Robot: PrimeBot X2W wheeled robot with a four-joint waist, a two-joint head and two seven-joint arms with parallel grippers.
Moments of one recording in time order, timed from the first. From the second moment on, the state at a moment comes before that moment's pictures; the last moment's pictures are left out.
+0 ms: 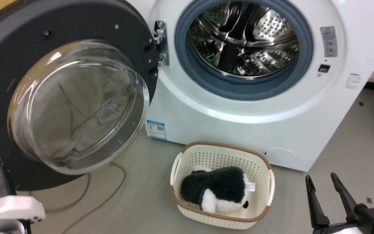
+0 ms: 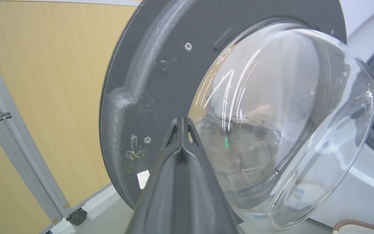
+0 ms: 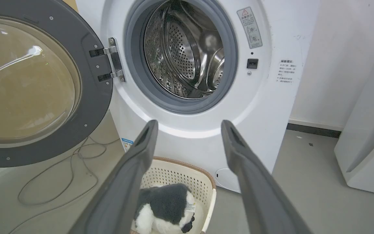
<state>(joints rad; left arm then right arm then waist) -0.13 0.24 0.30 0.26 -0.13 0.07 -0.26 0.09 -0.05 -0.07 0.08 0.09 0.13 -0.26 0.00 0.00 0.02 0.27</state>
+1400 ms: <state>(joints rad) 0.05 0.08 0.06 0.07 -0.02 -0.02 -0.26 0.12 -0.05 -0.07 -0.06 0.08 0.13 -0.26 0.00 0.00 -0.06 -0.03</state>
